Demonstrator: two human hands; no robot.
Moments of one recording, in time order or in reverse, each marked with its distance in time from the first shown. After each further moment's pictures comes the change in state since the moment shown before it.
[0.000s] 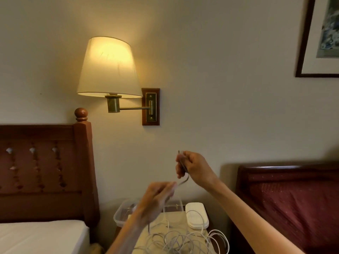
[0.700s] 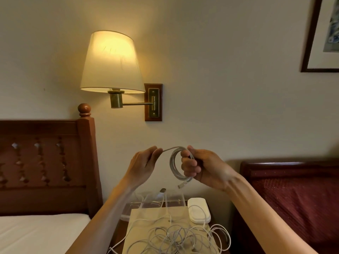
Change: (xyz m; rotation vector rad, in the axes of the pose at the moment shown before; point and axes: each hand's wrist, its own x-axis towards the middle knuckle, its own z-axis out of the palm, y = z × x) left_hand 0.053 -0.014 -0.065 0.438 0.253 0.336; right_hand -0.021 -0.033 -0.015 0.921 -0.398 0.291
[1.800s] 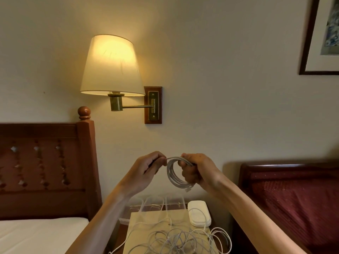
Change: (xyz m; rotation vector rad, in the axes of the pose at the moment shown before) left_hand -0.010 0.040 -0.020 -0.222 -0.223 -0.090; right_hand 0.004 0.011 0.012 -0.440 0.300 -0.091
